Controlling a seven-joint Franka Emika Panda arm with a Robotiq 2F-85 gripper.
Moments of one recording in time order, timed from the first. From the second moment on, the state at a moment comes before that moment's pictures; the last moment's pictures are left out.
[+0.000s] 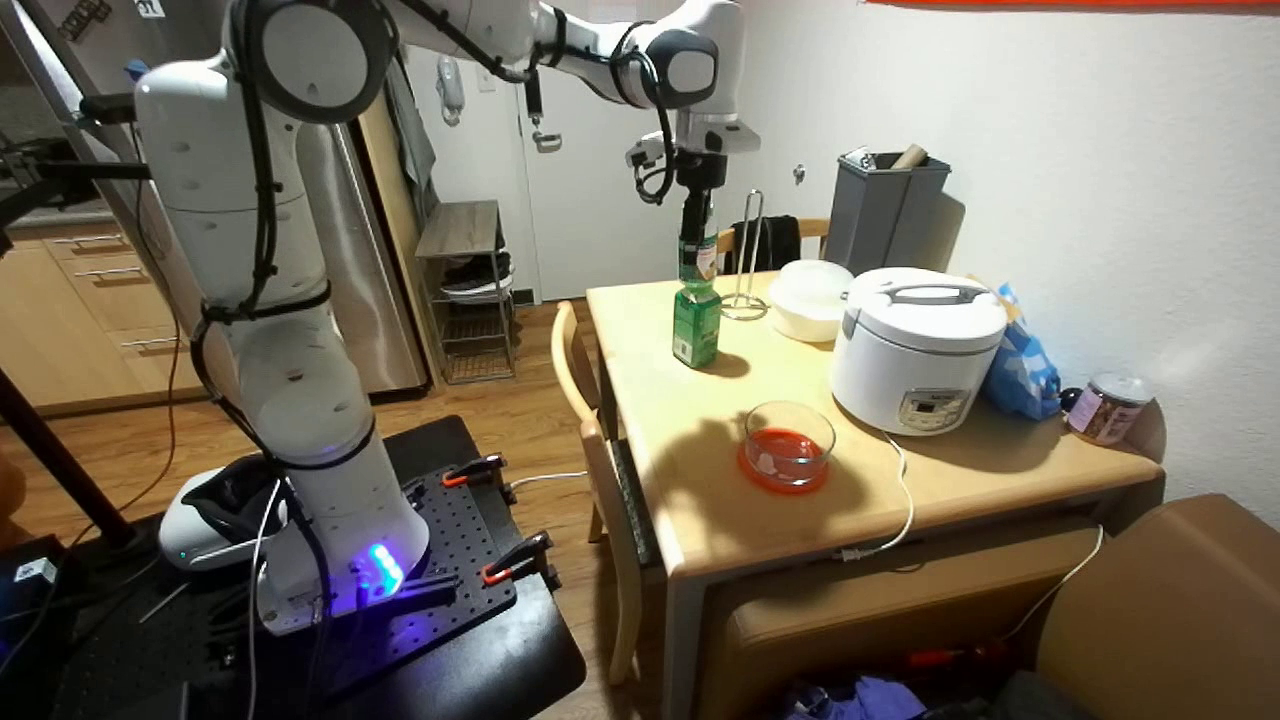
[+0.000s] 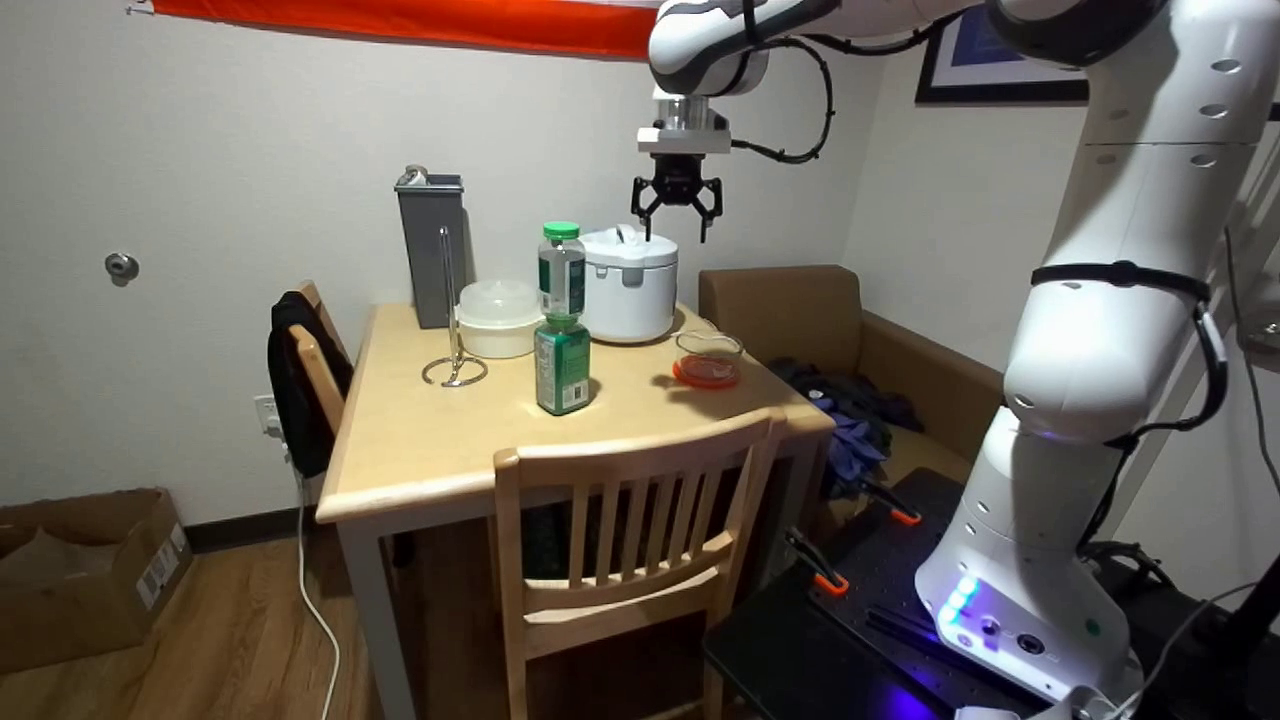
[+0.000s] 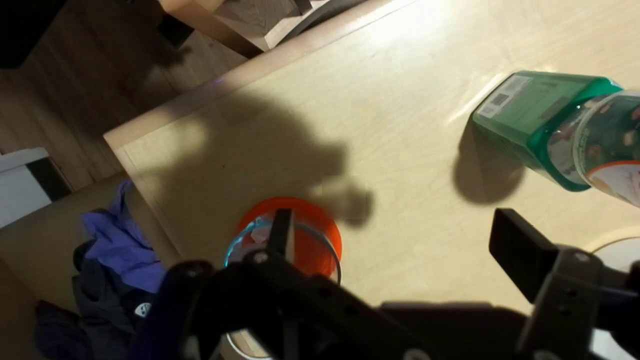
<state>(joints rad) 0.07 0.07 -0.06 -1.81 -0.01 1.85 0.79</state>
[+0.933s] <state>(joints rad) 0.06 0.08 -0.05 -2.07 0.05 2.17 0.79</state>
